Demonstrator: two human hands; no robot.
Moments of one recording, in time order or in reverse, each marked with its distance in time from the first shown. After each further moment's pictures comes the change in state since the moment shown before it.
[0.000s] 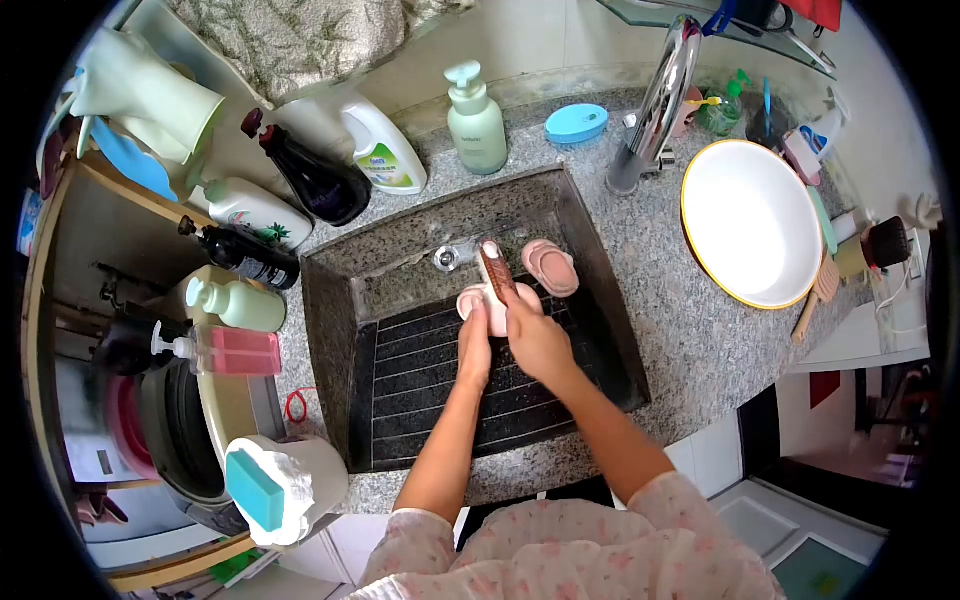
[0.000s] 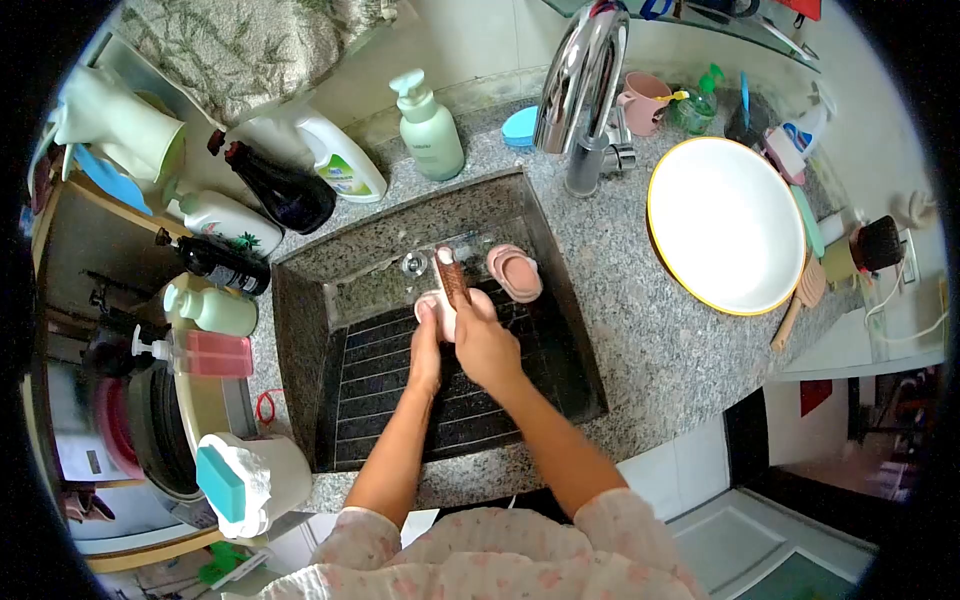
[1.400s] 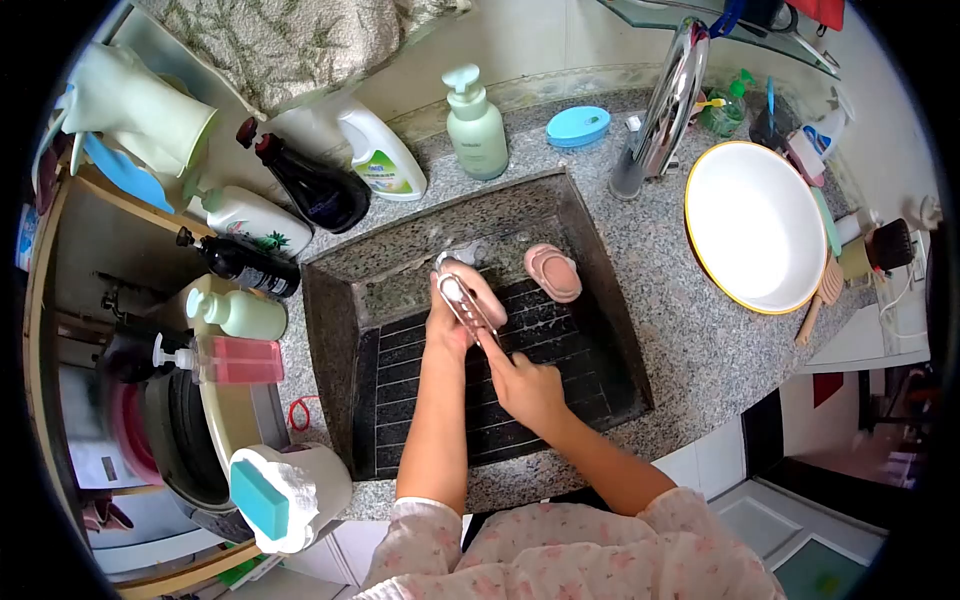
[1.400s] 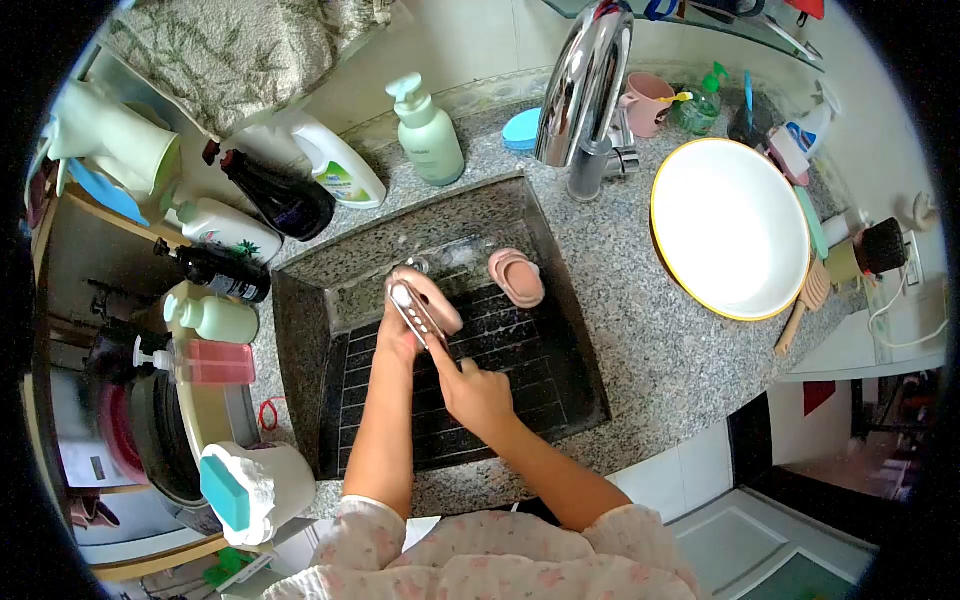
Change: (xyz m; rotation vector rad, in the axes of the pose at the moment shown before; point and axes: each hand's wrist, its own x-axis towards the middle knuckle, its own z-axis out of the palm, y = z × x) left_hand 0.063 0.030 -0.020 -0.749 0.118 -0.427; right_hand -0.043 0.004 0.029 -0.188 0.206 -0.352
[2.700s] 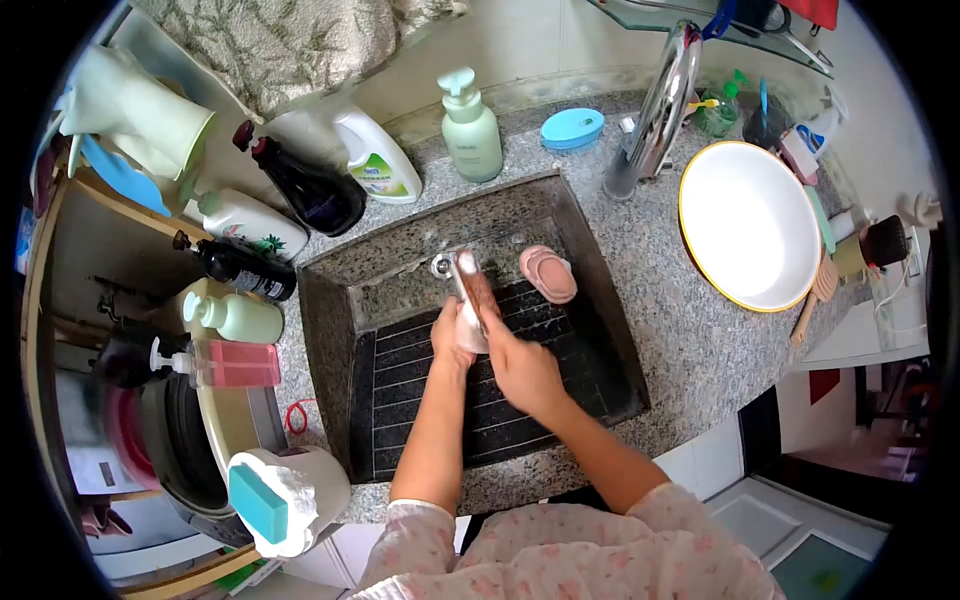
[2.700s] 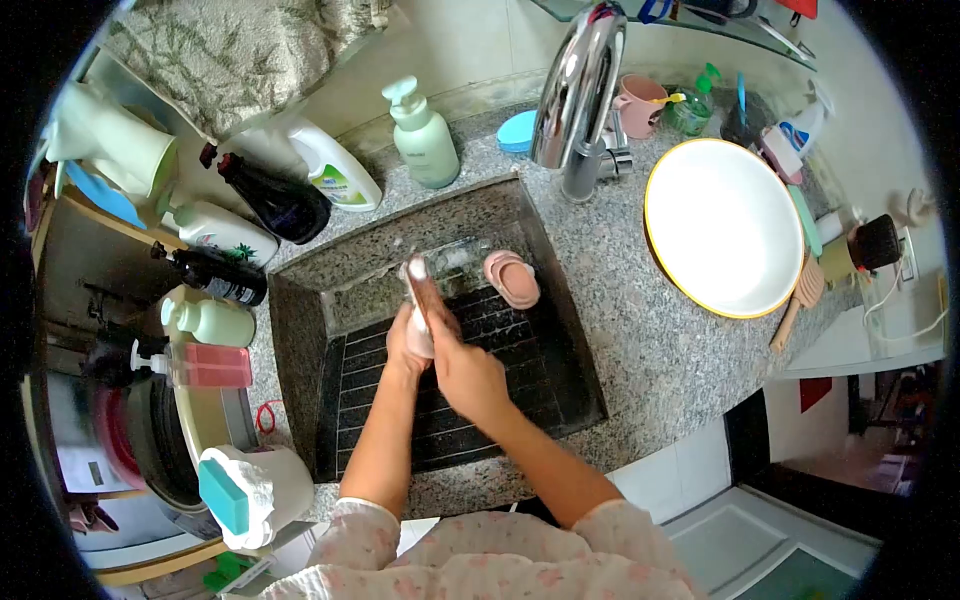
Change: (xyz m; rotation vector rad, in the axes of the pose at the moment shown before) left_hand 0.018 -0.030 -0.030 -0.077 0.030 0.050; right_hand 0.033 -0.008 -0.024 0.309 -0.183 0.297
